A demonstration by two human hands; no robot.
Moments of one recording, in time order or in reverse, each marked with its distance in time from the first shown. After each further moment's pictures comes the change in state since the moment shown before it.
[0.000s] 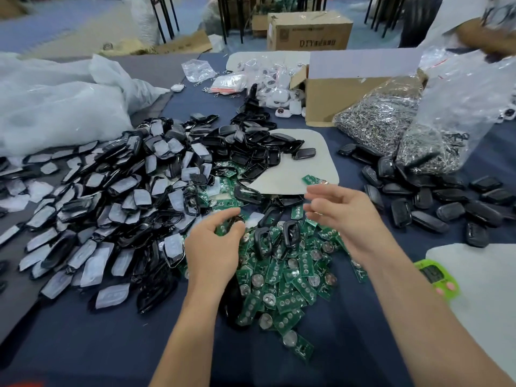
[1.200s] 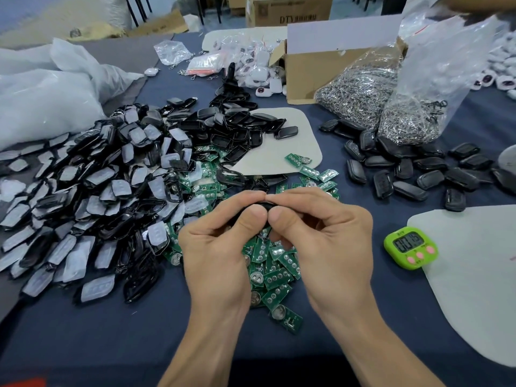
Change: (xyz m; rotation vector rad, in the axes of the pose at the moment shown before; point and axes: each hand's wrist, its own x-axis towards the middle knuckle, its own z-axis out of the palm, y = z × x) left_hand -0.075 0.060 0.002 -0.847 -0.193 0.144; right_hand -0.119 -0.022 0.060 0.107 0.092 -0.503
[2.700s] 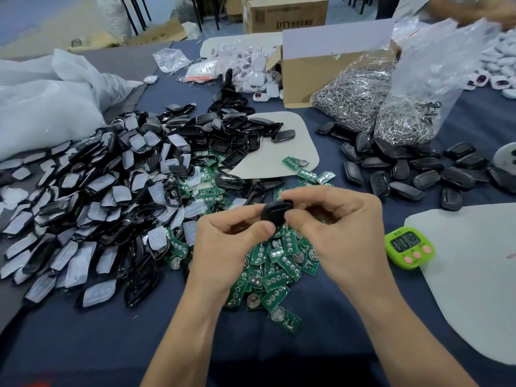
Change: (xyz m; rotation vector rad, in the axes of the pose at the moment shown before) left_hand 0.023 -0.015 -0.023 0.280 -0.294 -0.129; right_hand 0.021 0.010 -0.034 -0.246 -0.041 -0.003
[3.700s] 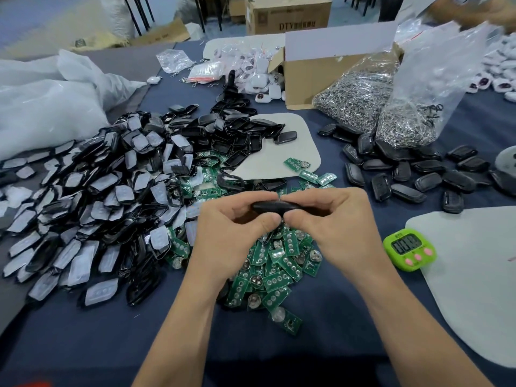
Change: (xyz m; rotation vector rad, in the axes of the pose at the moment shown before) left_hand 0.016 0.005 -0.001 0.160 -0.049 0.088; right_hand 0.015 0.007 -0.006 -0.119 -0.125 0.179
